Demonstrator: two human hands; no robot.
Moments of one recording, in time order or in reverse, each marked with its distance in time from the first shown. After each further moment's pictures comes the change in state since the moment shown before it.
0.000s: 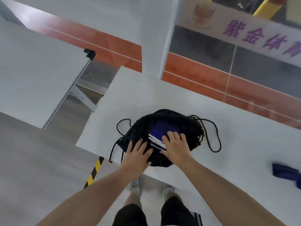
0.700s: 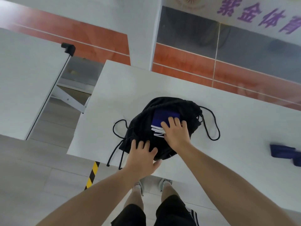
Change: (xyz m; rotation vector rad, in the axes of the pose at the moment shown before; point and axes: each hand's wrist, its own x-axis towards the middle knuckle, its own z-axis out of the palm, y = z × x) left_hand 0.012 0.011 -0.024 0.011 0.032 0.089; right_hand 0.031 0.003 -0.007 -0.013 -0.063 0.187
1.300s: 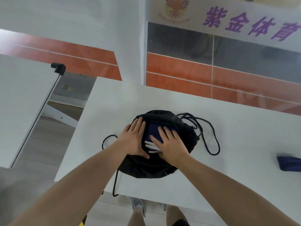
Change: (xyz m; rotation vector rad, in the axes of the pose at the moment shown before) left_hand 0.132 -0.078 -0.029 -0.012 -0.143 0.008; right_hand 0.026 0.023 0.014 -0.030 0.026 -0.254
